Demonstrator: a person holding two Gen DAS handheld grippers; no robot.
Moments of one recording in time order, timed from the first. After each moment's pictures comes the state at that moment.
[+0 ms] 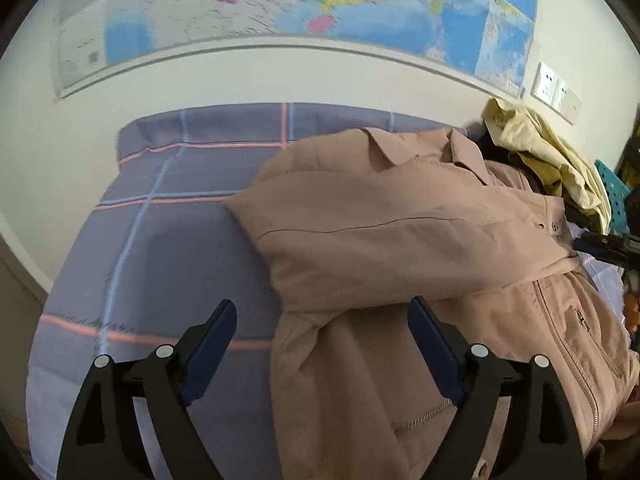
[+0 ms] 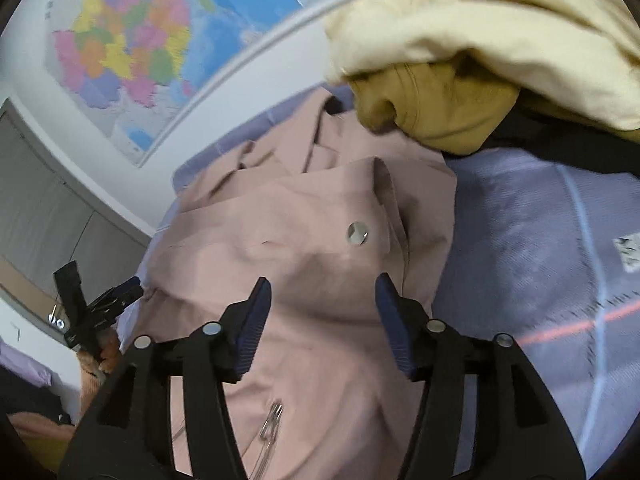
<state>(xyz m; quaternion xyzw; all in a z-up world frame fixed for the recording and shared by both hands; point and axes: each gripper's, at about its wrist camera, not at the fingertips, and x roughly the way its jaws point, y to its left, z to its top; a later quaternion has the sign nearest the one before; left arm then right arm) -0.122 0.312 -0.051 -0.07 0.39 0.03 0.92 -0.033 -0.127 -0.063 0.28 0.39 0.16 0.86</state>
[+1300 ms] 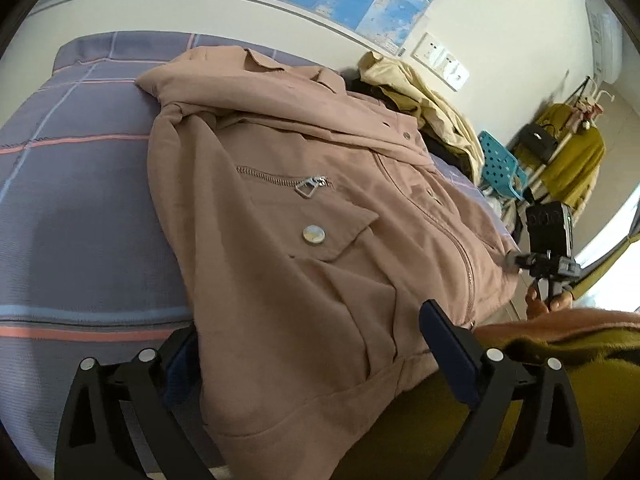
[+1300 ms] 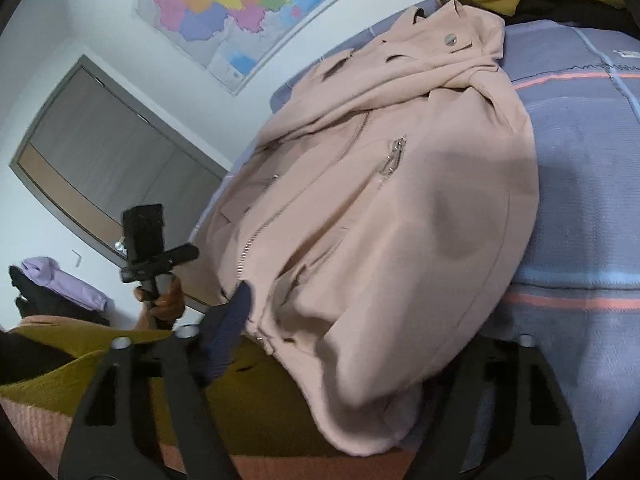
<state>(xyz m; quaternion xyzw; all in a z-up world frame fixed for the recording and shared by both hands) -0.251 0.247 -0.091 -0.17 0.41 -0.17 0.88 -0.187 -0.059 -0.095 0.29 0.41 0.31 0.81</state>
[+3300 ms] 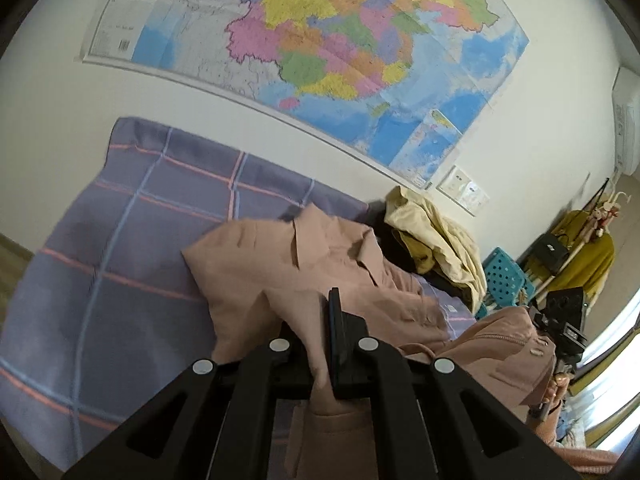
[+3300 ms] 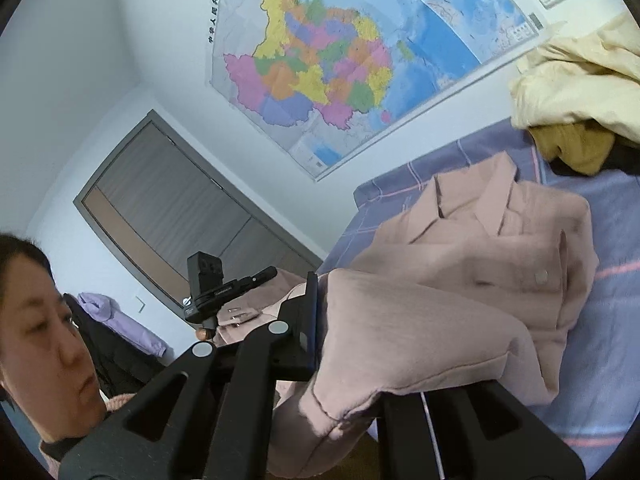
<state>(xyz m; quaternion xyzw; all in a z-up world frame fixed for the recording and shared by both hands) -0.228 0.312 0.043 -0.24 0.31 -0.07 0.92 -0.142 -0.092 0.046 0.36 0.26 0.38 0.81</state>
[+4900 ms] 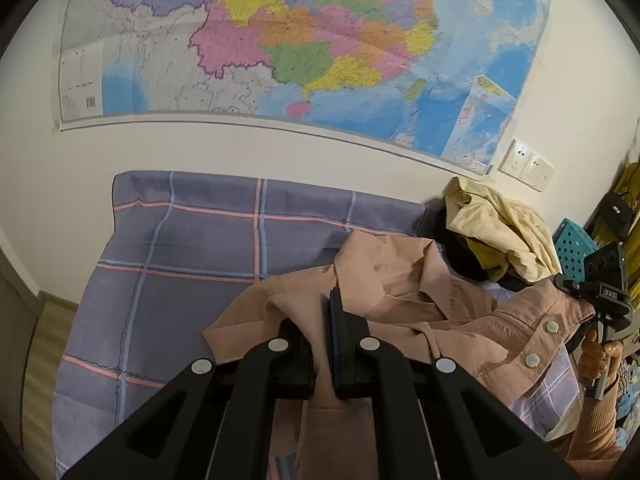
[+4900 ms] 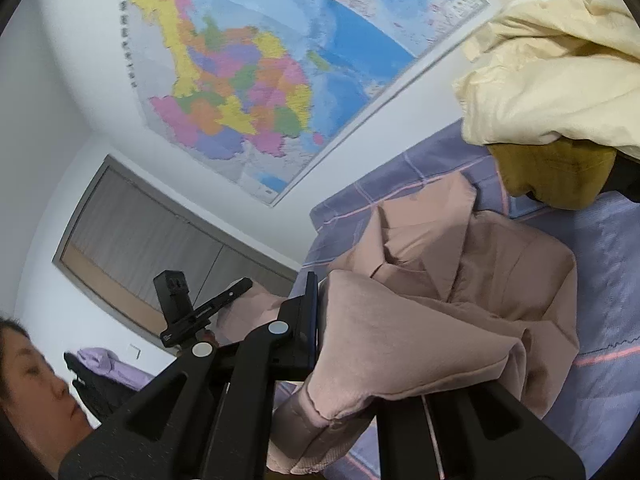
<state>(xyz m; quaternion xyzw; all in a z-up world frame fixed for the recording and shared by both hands) -0.110 0.296 0.052 -0.13 0.36 0.01 0.92 -0.021 -0.131 0.007 0.42 0.31 0.32 0.79</state>
